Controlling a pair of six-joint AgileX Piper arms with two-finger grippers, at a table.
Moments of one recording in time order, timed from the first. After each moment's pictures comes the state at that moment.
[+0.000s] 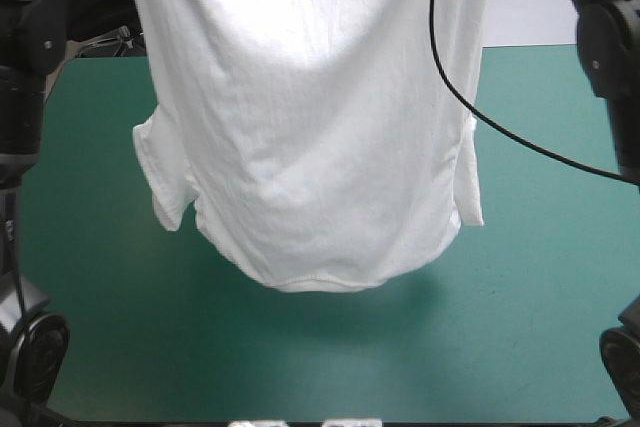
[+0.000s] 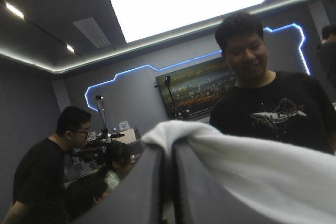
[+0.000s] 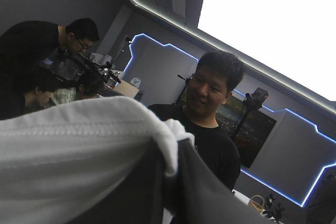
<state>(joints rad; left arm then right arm) -0.27 1.62 -2.23 0.16 0.21 0.21 0.39 1.59 -2.32 -0.30 0.40 -0.33</state>
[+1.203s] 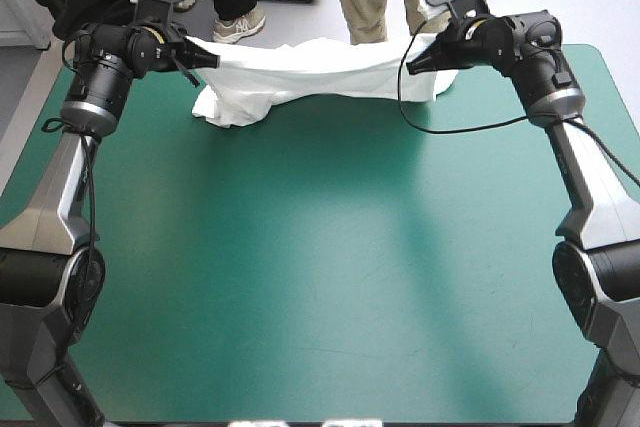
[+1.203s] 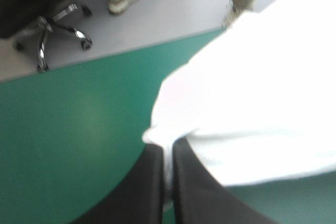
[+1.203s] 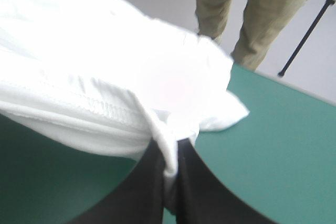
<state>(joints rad) -0.16 1.87 -1.97 0.10 0.82 0.12 0.21 1.90 -2.03 0.07 0.86 -0.28</state>
